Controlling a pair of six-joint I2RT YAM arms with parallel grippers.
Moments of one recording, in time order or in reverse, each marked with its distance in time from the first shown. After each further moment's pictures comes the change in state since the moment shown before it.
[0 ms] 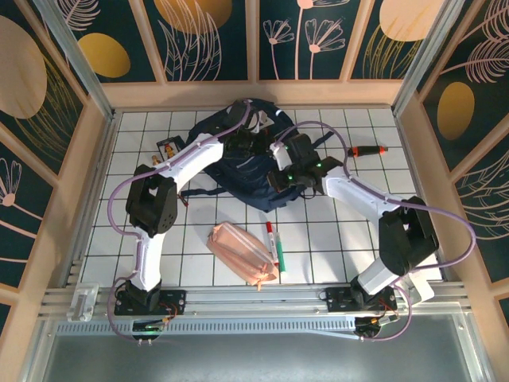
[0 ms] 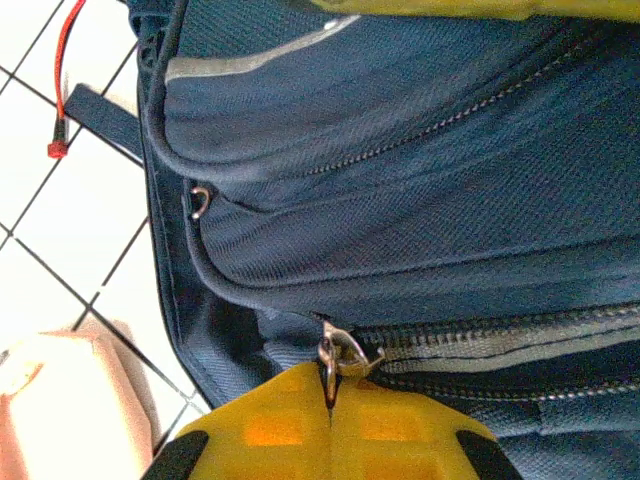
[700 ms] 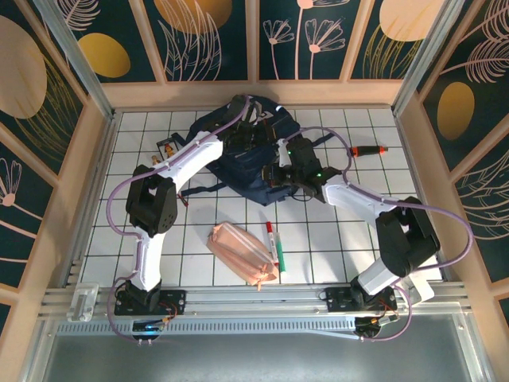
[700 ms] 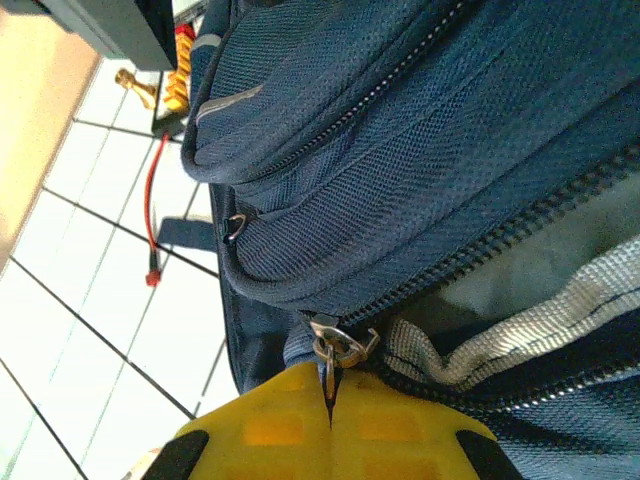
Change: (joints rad) left arm 0.002 0.001 0.039 0.047 -0.133 -0.116; right arm 0.000 -0.003 -0.122 0.329 -0.068 0.347
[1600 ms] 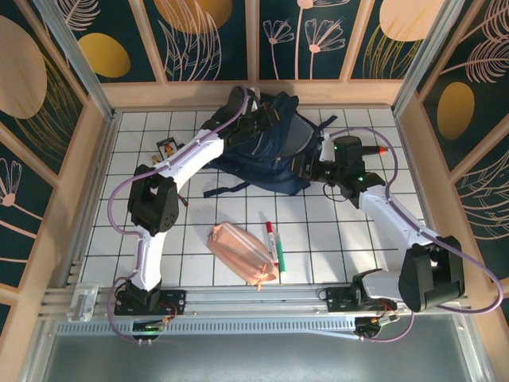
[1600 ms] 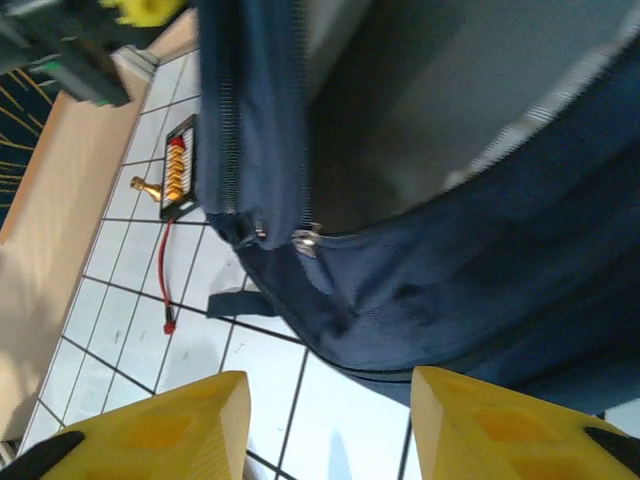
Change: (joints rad) left arm 0.000 0.018 0.046 0.187 -0.077 -0.080; right arm -0.300 -0.272 -0.115 -0.115 -0.153 0.024
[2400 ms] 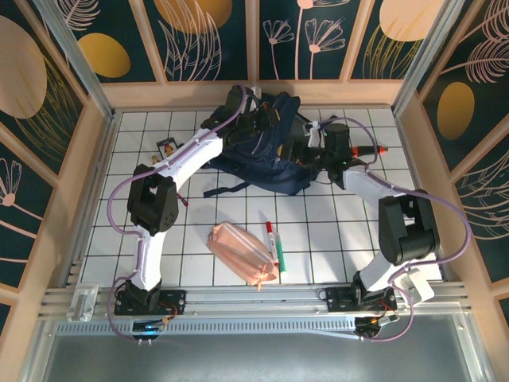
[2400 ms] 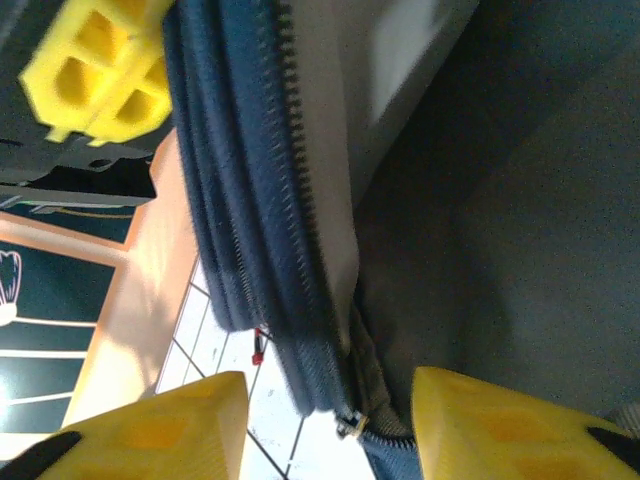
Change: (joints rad) left arm 0.003 0.000 0.005 0.000 0.068 0.026; right arm -0.019 0.339 0.120 0.341 -0.265 0.142
